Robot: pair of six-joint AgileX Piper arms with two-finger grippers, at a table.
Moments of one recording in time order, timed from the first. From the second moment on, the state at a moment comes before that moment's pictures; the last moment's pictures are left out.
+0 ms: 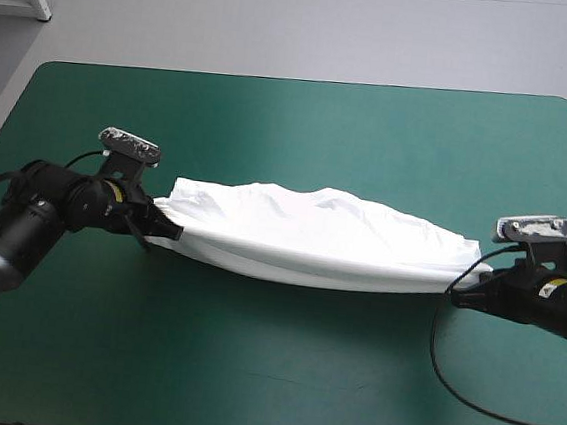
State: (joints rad) left arm -0.31 1.29 -1.14 0.08 0.94 0.04; right arm 0.01 0.93 -0.92 0.21 0.95 -0.22
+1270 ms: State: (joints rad) left arm -0.26 1.72 -1.38 0.17 0.46 -0.06; right arm 0.01 1.60 -1.31 0.12 0.73 -0.20
